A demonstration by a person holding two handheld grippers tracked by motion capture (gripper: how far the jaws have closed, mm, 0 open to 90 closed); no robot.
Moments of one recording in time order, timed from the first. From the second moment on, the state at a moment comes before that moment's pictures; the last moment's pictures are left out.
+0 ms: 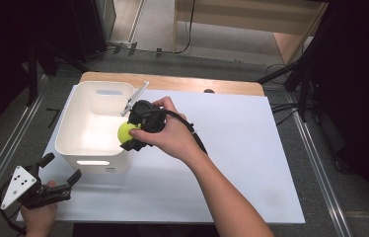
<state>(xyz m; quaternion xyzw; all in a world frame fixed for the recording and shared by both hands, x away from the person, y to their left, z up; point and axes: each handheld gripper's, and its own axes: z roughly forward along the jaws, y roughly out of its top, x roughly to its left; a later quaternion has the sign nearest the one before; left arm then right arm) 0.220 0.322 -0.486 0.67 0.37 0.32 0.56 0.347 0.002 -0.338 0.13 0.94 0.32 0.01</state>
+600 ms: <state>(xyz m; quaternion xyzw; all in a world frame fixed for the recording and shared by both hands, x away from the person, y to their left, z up) 0.220 0.322 -0.486 0.67 0.37 0.31 0.56 0.353 0.033 -0.335 0.11 0.94 0.32 0.02</state>
